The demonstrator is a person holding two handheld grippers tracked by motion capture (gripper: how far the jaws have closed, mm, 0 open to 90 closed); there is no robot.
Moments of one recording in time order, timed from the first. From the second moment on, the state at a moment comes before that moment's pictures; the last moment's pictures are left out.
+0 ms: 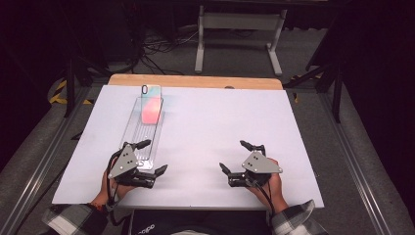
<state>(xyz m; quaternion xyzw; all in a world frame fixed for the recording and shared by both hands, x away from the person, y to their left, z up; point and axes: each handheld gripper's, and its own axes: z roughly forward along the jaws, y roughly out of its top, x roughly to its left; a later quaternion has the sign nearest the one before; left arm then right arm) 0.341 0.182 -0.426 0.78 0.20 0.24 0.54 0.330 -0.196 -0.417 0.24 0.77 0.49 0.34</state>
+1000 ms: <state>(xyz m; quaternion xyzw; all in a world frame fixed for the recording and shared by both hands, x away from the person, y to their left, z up) 0.338 0.172 -0.436 0.79 0.18 0.22 0.54 0.325 -0.193 -0.421 0.22 0.79 0.48 0.33</state>
